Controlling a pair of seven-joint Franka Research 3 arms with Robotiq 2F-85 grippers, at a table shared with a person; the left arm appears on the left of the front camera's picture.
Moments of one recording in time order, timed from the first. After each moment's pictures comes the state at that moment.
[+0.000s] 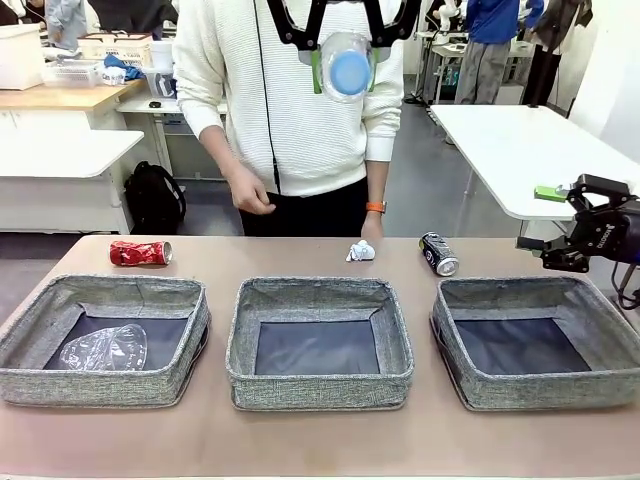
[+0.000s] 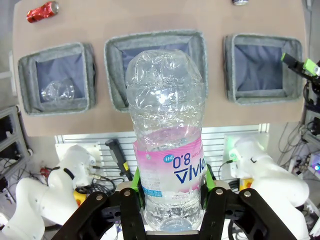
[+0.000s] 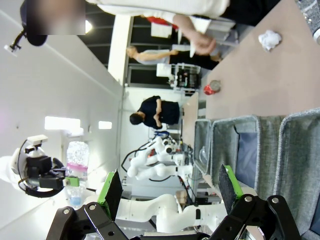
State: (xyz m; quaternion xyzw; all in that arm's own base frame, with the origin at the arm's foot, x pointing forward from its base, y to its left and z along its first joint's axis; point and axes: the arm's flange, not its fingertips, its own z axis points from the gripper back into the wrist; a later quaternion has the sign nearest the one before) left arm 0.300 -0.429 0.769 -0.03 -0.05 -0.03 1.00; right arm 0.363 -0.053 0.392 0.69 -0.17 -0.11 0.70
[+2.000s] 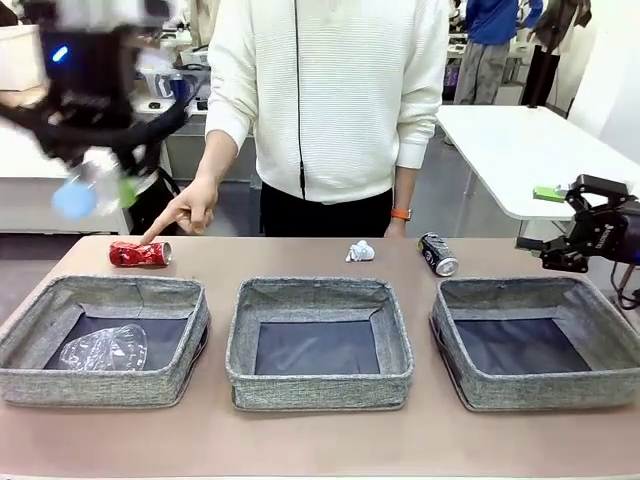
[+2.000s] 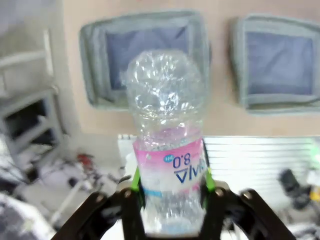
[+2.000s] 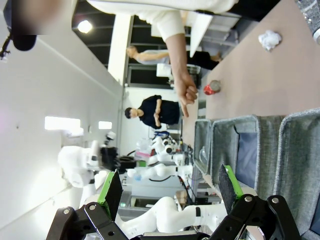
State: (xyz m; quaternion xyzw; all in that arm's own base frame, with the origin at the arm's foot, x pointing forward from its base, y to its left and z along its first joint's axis) left arm 0.309 -0.166 0.618 0.06 0.00 -0.01 1.00; right arm 0.363 -0.053 0.392 0.69 -0.17 -0.11 0.70
